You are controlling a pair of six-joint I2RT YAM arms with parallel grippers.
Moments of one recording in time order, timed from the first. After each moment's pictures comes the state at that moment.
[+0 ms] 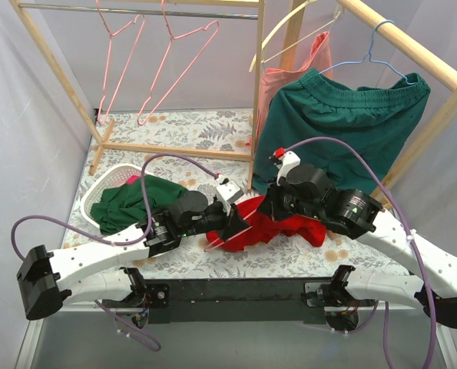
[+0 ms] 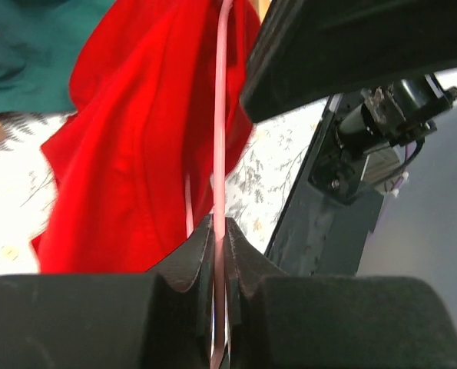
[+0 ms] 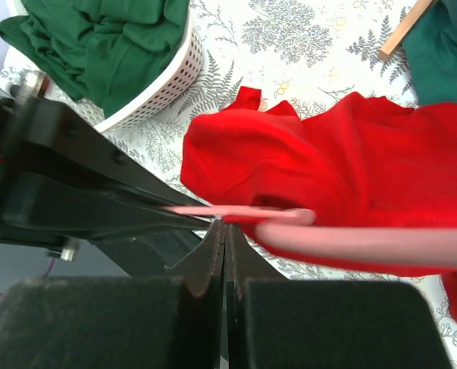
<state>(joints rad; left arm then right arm) -1.05 1.04 0.75 -0.03 0.17 -0.27 0.99 1.01 1.17 -0.77 0.06 0.55</state>
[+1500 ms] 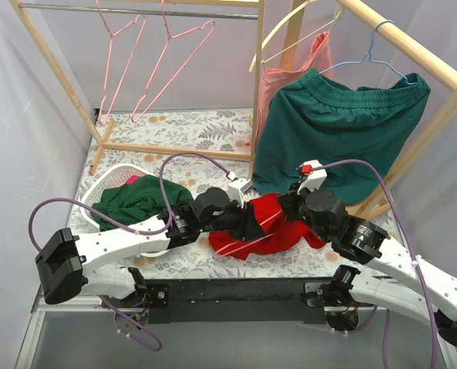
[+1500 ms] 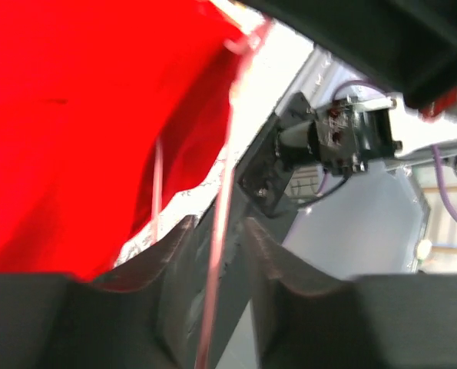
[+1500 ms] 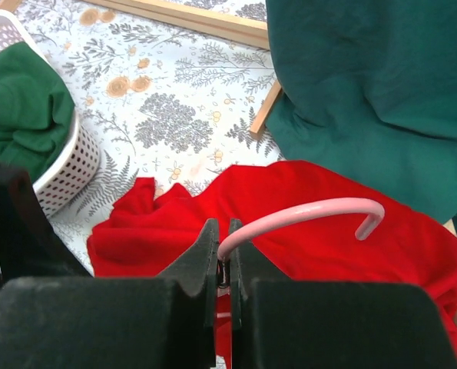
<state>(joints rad) -1.08 1.25 0.82 0.01 0.21 -0.67 0.96 0.74 0.77 -0.42 0.43 0.43</state>
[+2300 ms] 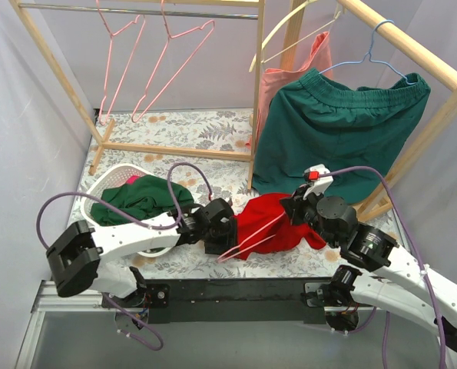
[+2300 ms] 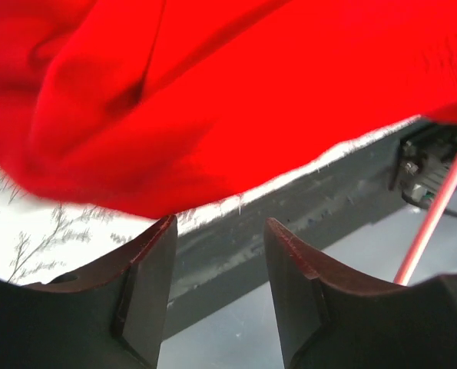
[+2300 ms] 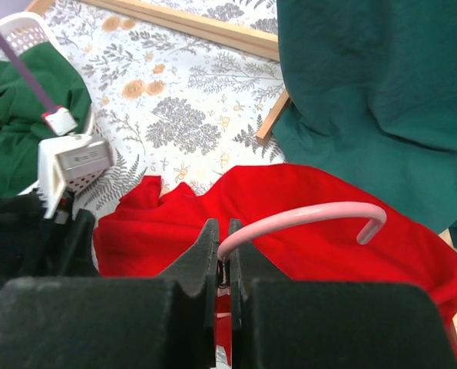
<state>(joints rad) -1.05 1.30 0.80 -0.49 0.09 -0.96 0.96 0.63 0.71 -0.39 0.39 0.38</state>
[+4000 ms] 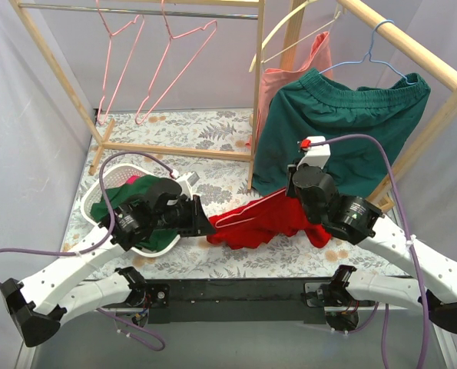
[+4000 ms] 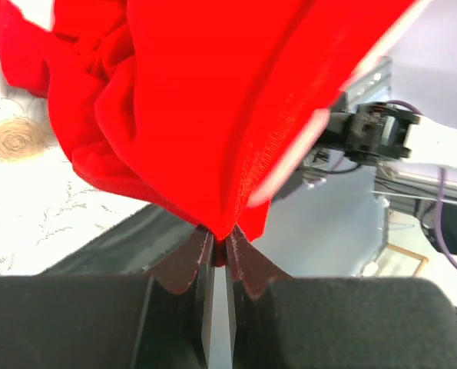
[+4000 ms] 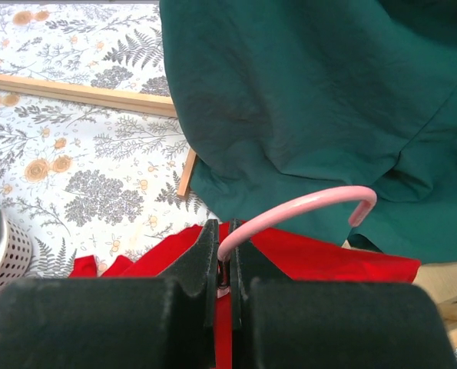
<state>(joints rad) -0.82 0.89 0.87 -0.66 0.24 -0.83 0.97 0.95 1.05 -0.55 0.75 0.41</state>
